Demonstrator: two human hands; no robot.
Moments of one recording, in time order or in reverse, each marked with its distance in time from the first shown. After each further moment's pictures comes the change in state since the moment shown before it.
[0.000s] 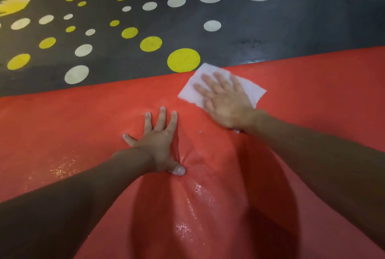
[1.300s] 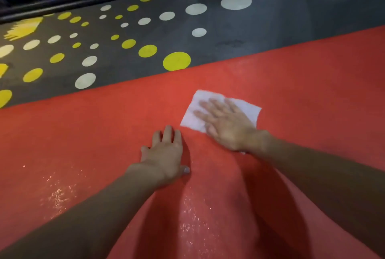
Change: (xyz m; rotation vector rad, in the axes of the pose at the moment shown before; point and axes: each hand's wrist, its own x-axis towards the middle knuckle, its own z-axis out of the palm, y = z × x) left_hand -0.073 0.018 0.048 0.139 0.094 0.073; right_hand -0.117 -0.039 0.006 0.008 -0.055 -0.024
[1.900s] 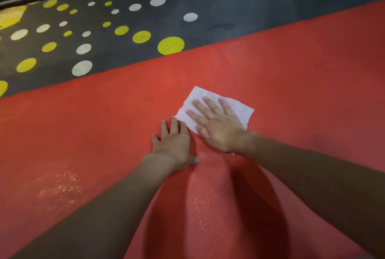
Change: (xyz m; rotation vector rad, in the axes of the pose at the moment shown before) left_hand -0.038 0.015 0.020 -0.064 -0.045 0.033; right_hand -0.053 -0.060 0.015 0.022 -0.024 0.058
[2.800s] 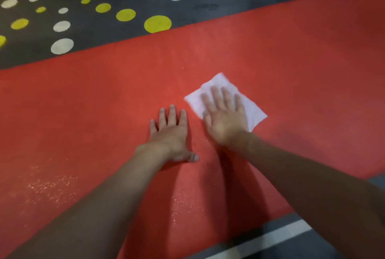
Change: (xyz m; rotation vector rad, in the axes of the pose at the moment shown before) left_hand -0.039 -0.011 0.036 0.045 -0.042 0.139; right_hand -0.064 -0.037 0.019 0.005 0.081 0.421
